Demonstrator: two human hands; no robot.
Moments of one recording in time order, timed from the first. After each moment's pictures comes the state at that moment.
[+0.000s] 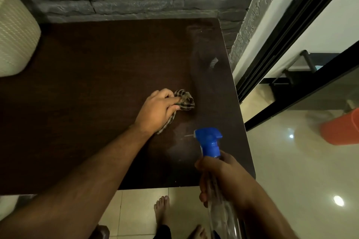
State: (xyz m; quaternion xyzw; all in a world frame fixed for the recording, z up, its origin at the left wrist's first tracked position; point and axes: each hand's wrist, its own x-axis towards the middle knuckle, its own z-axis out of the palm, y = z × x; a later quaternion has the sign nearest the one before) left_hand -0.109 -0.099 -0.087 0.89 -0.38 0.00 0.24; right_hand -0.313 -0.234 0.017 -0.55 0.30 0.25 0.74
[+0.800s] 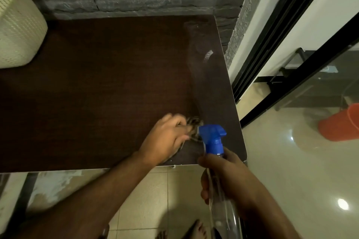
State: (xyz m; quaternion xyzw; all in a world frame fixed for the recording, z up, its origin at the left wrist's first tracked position) left_hand -0.219 -0.082 -0.092 0.86 -0.46 -0.05 0.22; right_hand -0.365 -0.228 0.017 -0.57 0.31 0.21 0.73
